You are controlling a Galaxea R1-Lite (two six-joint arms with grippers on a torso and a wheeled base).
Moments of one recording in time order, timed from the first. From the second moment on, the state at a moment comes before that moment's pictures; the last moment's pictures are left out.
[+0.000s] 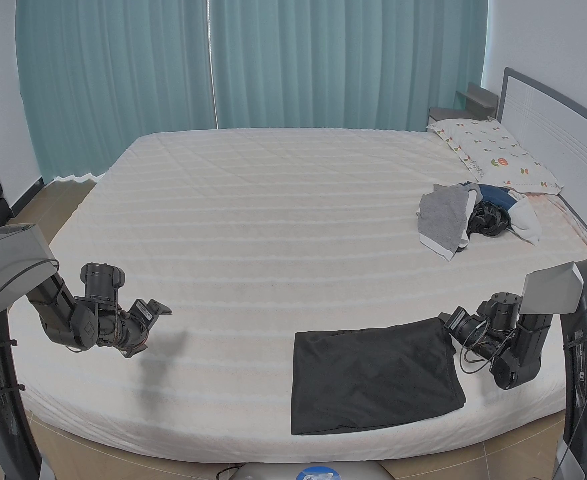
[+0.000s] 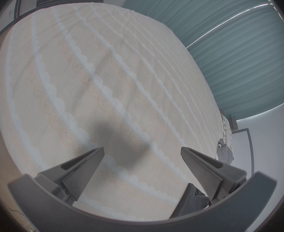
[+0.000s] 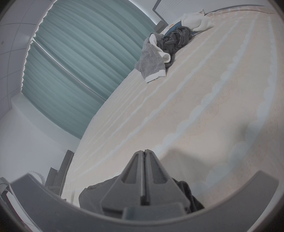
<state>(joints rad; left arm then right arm) 0.01 2.24 -0.82 -0.60 -0.17 -0.91 0.04 2.58 -0.69 -1.52 0.18 0.76</state>
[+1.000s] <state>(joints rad) 0.01 2.24 -0.82 -0.60 -0.17 -0.91 0.01 2.57 -0.64 -1.55 0.19 0.77</state>
